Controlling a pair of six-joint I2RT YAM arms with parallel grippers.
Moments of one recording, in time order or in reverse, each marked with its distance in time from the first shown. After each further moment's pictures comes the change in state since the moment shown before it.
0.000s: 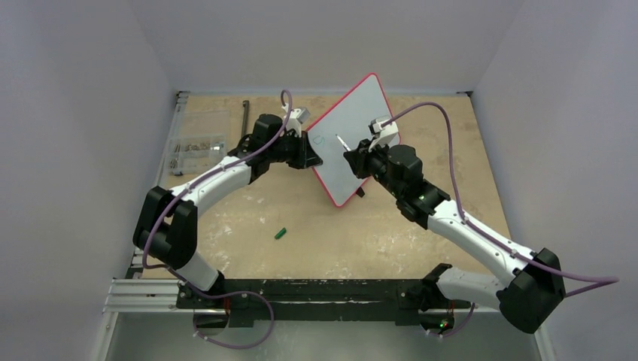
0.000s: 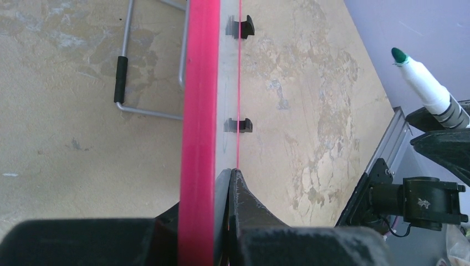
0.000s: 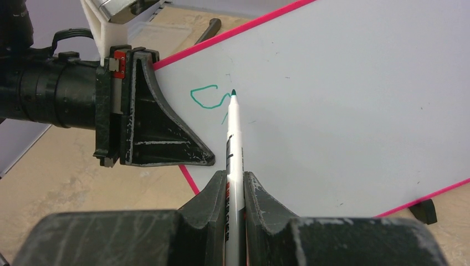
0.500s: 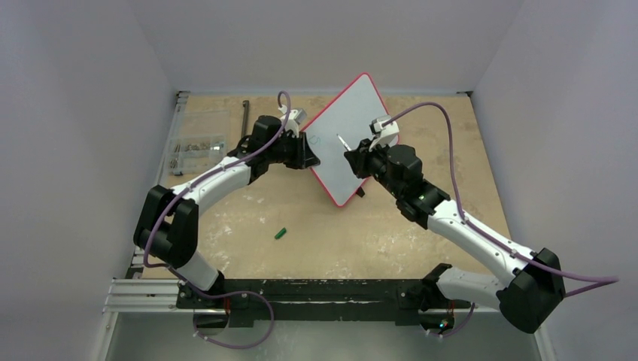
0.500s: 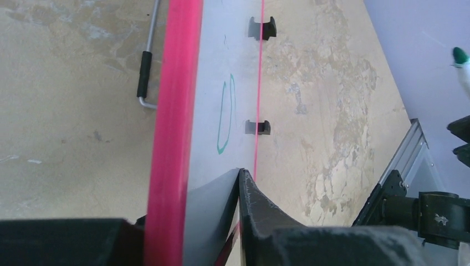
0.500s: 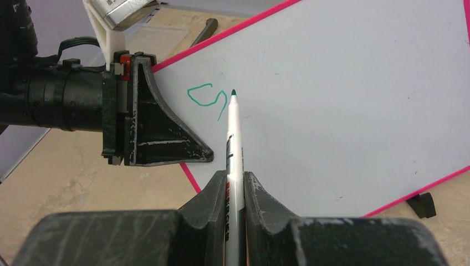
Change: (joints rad) left arm 0.008 0.003 -0.021 0.013 -0.050 -0.010; right arm 0.000 -0.003 0.001 -0.005 0.018 0.018
